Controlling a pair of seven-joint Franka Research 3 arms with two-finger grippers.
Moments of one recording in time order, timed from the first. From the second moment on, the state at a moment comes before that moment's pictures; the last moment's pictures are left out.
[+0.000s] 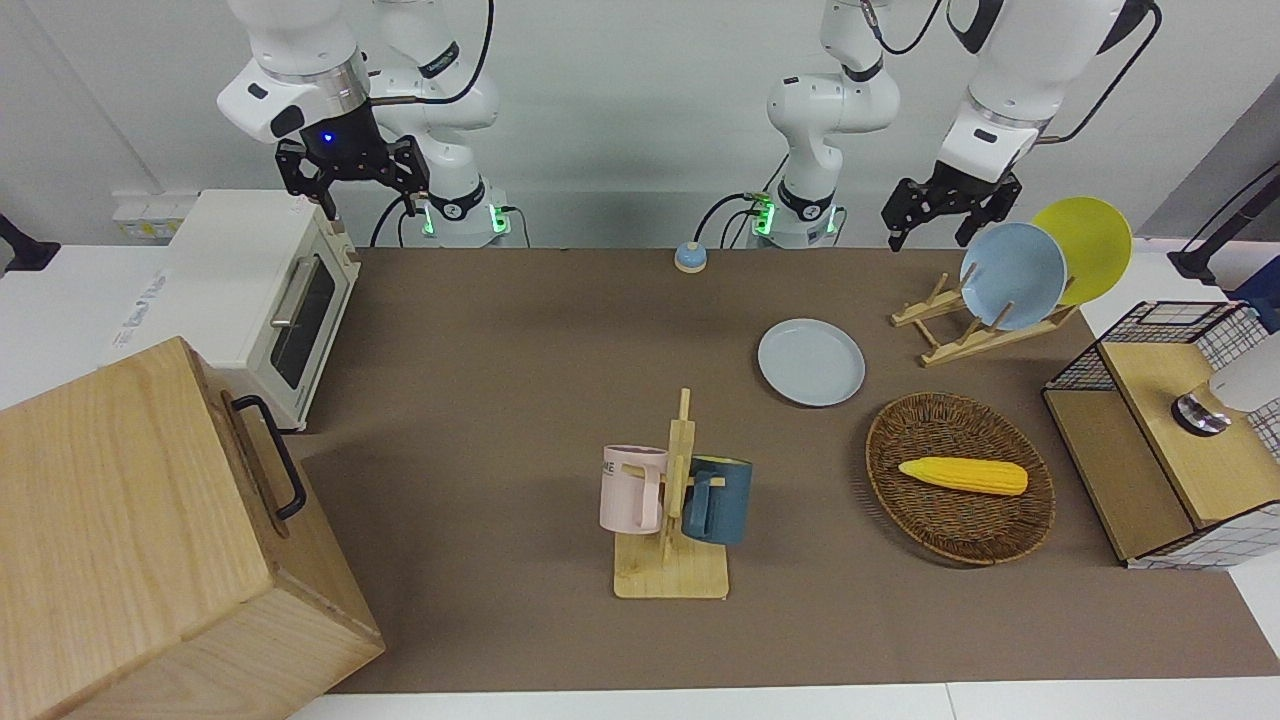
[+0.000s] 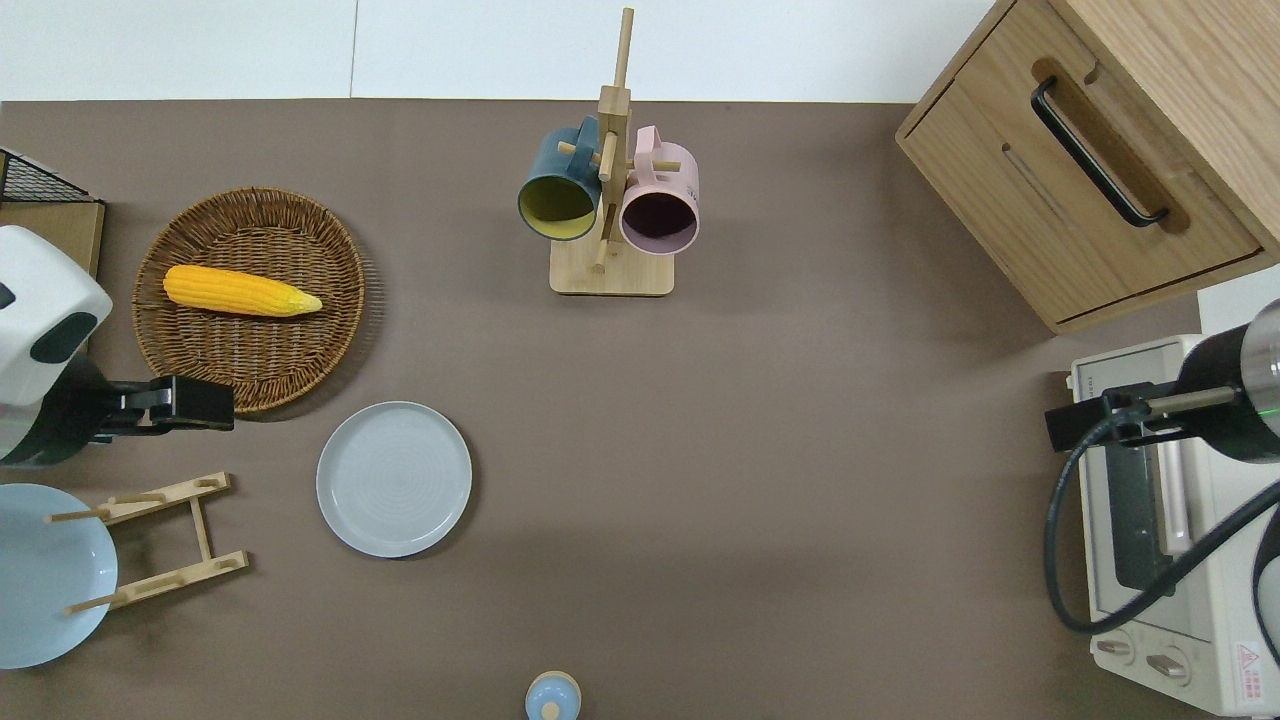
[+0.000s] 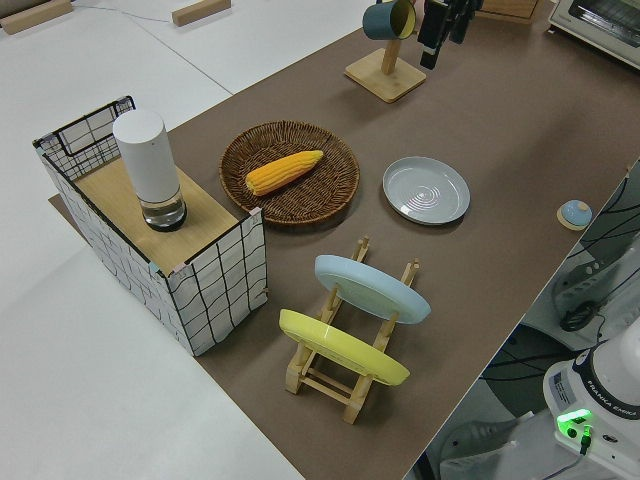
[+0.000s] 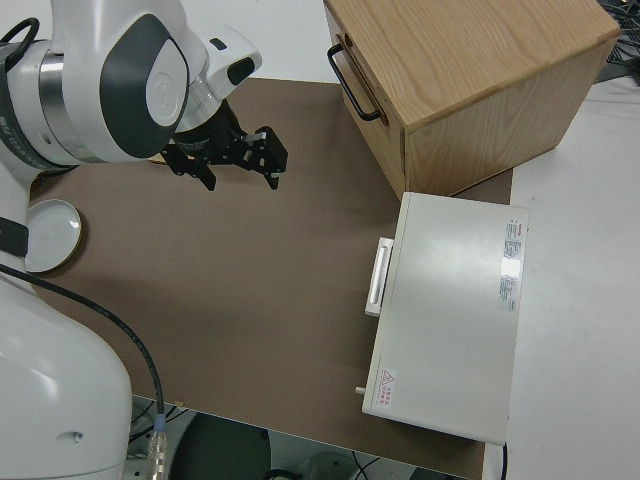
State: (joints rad) left arm -0.02 -0.12 -0.07 -1.71 -0.01 1.56 -0.14; right arm -0.06 -0.06 0.16 -1.54 -0.04 1.39 0.01
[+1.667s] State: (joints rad) left arm 0.02 -0.01 -0.05 -2.22 -0.01 2.06 -0.04; right arm -0.06 -0.06 0.16 -1.54 -0.04 1.39 0.01
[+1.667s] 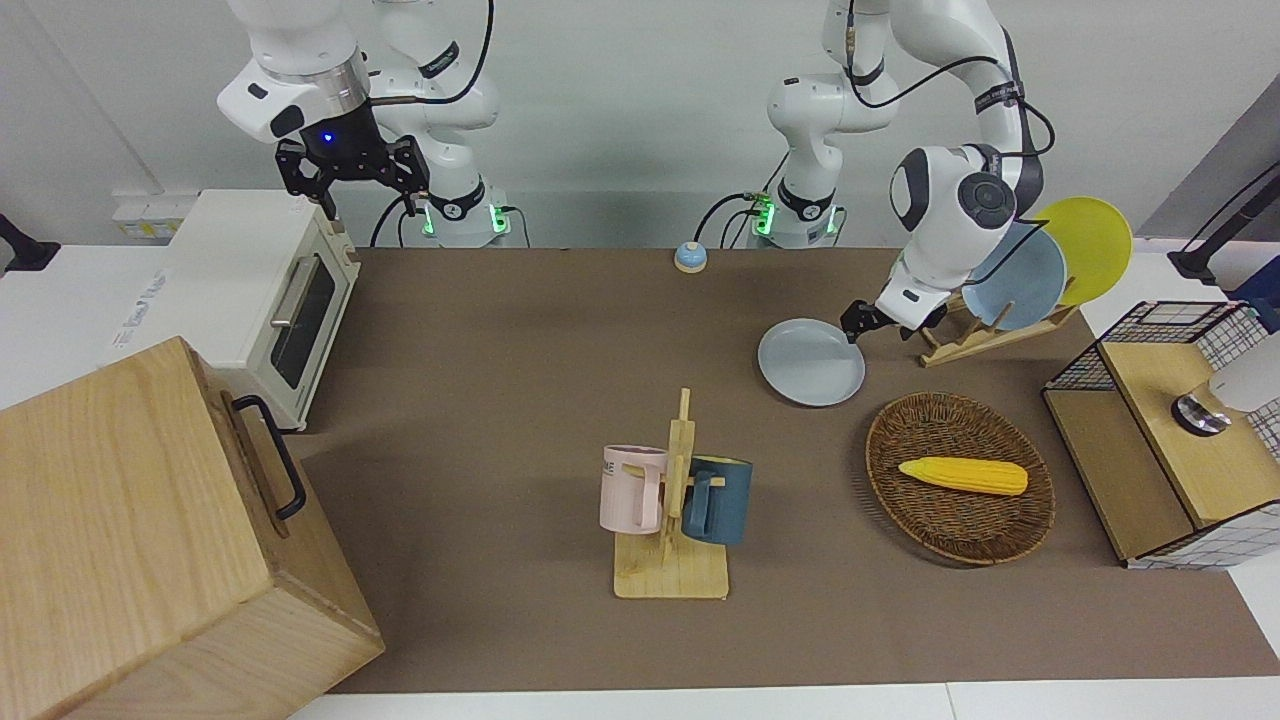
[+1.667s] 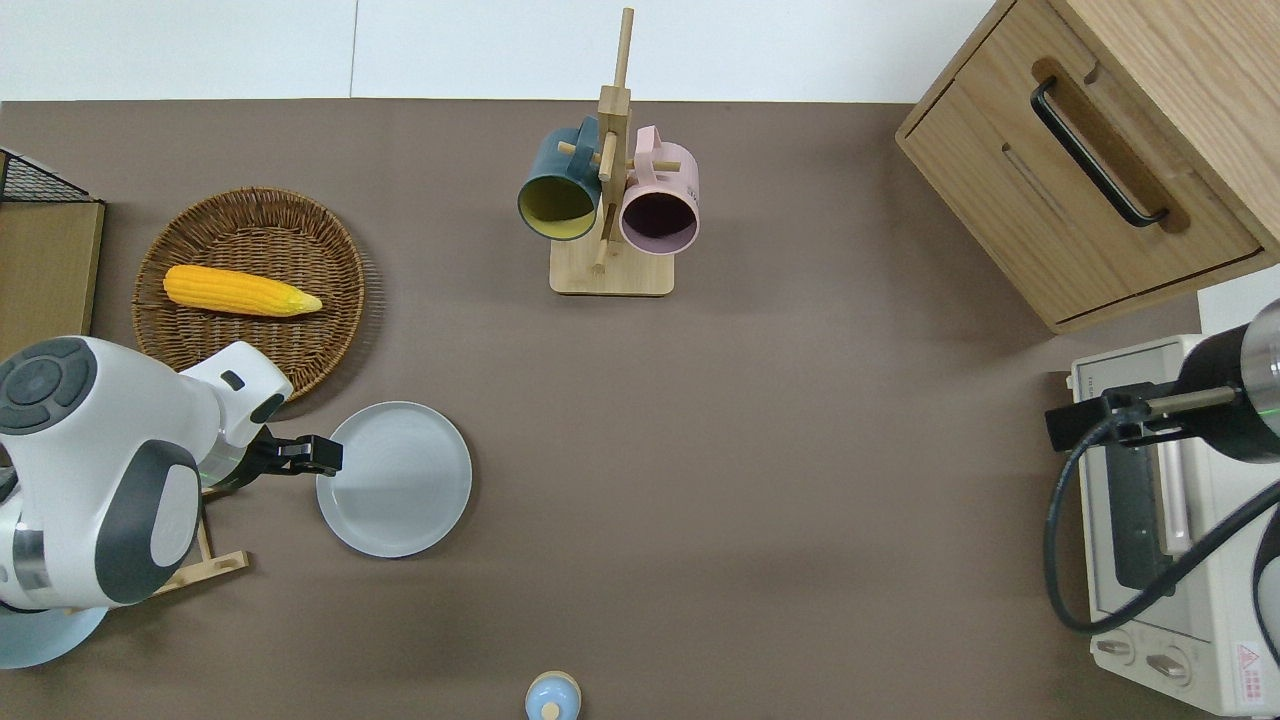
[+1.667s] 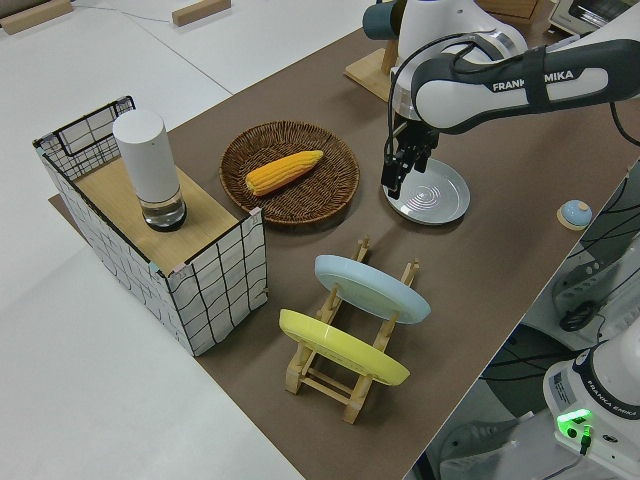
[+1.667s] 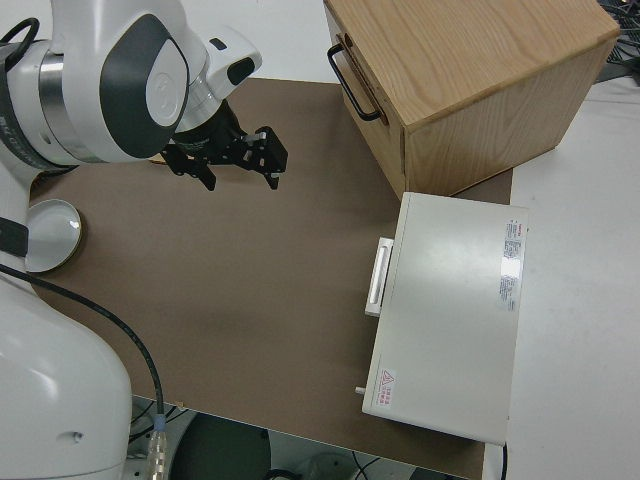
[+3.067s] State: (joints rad) left arm 0.03 0.08 -0.06 -2.29 -0.13 2.21 0.01; right arm -0.06 -0.06 0.16 -1.54 -0.04 1.39 0.01
